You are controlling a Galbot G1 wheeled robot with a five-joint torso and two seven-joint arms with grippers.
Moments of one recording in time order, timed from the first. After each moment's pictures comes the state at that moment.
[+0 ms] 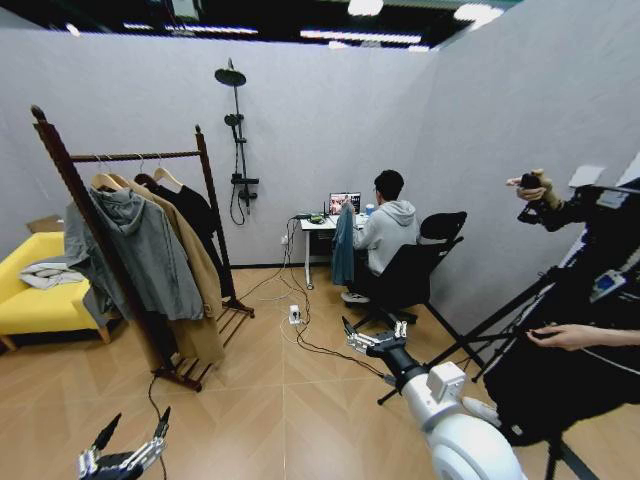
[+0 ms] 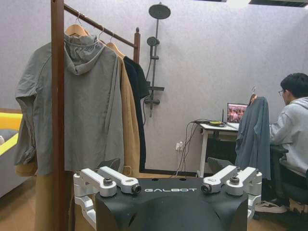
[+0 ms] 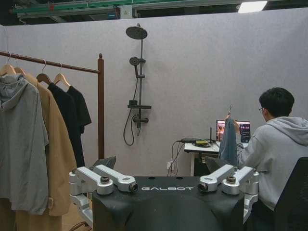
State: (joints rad) left arm 1.94 -1.35 -0.90 -2.27 -0.51 -0.14 0.13; right arm -1.26 1.11 0.41 2.43 0.42 -0.45 0.22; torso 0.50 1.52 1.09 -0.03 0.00
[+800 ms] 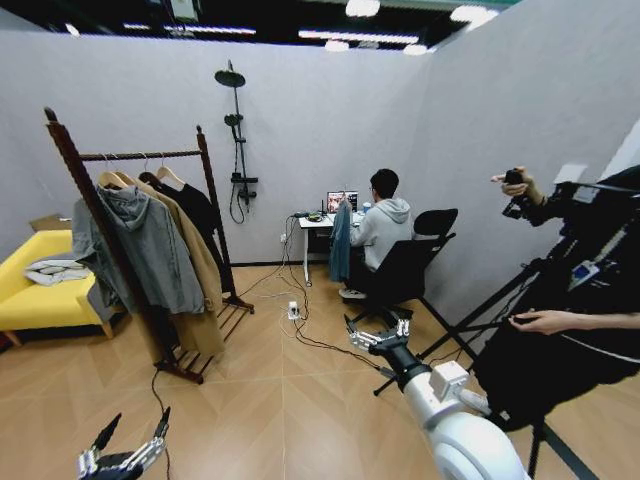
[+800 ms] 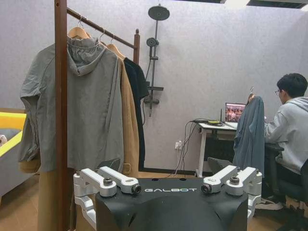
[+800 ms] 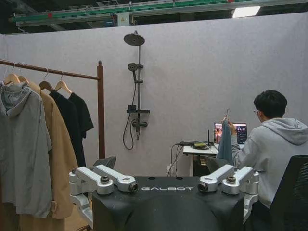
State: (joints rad) left arm 1.94 -1.35 -0.90 -2.27 -0.51 -0.14 0.13; right arm -1.29 1.12 0.42 2.45 0.43 -0.42 0.23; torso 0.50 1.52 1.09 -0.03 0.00
